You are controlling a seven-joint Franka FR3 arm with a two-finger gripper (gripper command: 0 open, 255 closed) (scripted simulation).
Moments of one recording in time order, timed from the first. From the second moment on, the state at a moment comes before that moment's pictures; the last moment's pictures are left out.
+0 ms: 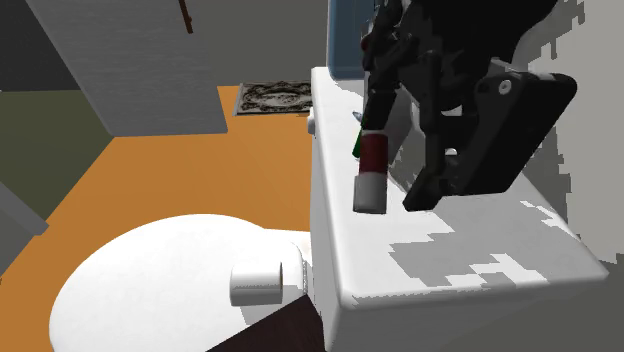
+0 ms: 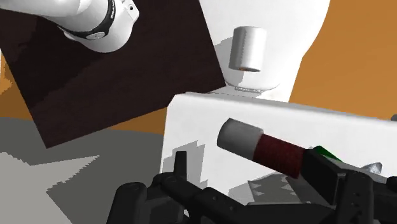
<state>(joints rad) -0.07 -0.76 0.30 -2.30 0.31 1.48 0.48</state>
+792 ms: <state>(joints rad) -0.22 -0.58 0.56 -2.13 0.47 1.63 1.08</state>
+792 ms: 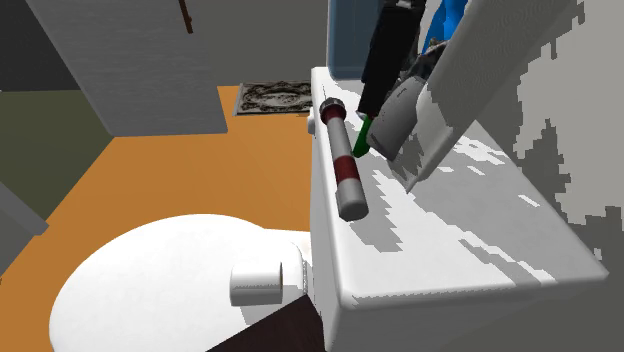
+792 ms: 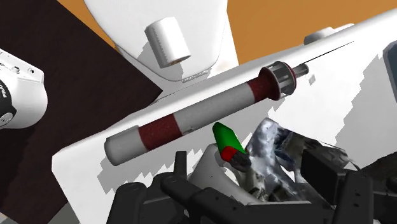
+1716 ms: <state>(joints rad) -0.22 -0.59 0.58 -2.20 0.48 1.71 1.07</state>
